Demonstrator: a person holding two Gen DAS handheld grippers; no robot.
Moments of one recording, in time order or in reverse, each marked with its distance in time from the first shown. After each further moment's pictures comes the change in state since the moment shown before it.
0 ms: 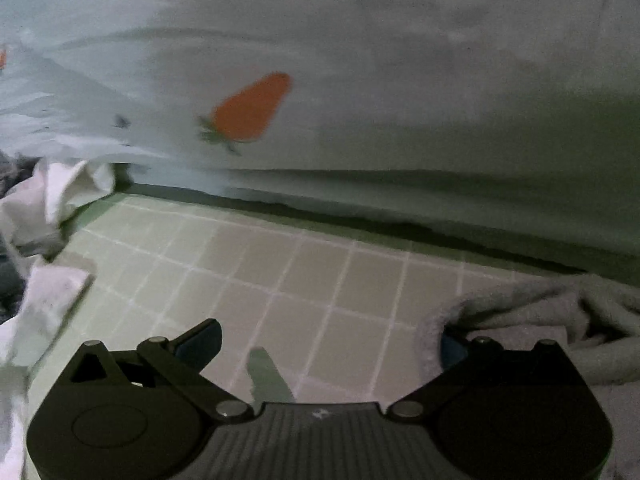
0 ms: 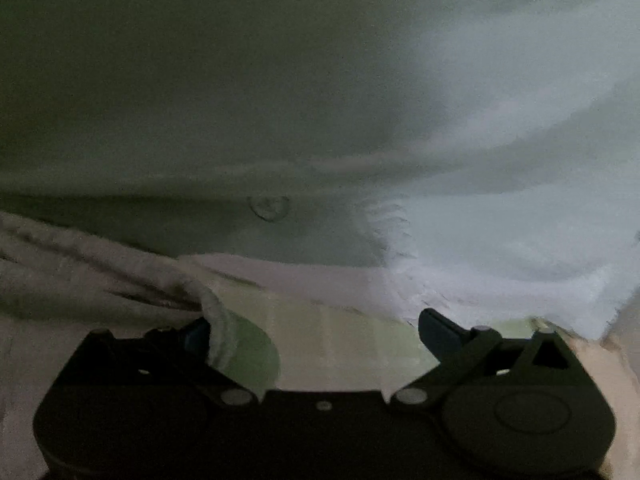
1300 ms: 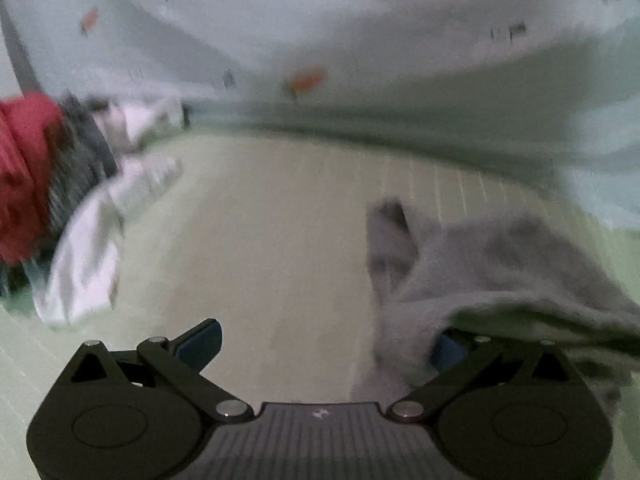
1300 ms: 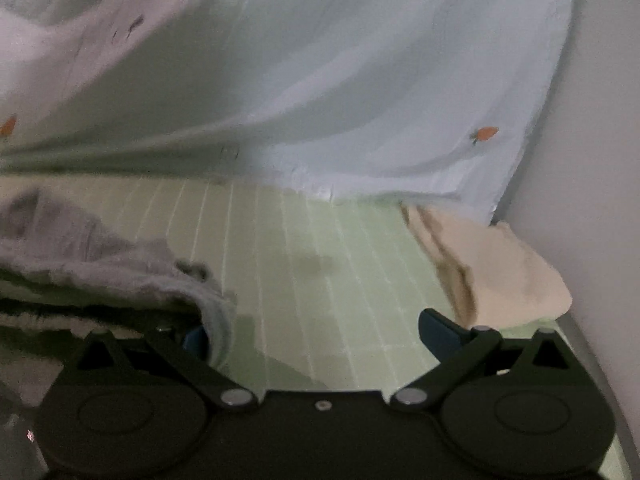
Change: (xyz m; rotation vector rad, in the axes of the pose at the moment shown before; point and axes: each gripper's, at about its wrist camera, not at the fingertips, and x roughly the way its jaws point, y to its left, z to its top) left arm -0.198 0.076 -0.151 0.003 0.031 -0.200; right arm -0.218 -0.073 -0.172 0.107 -0.063 -0.009
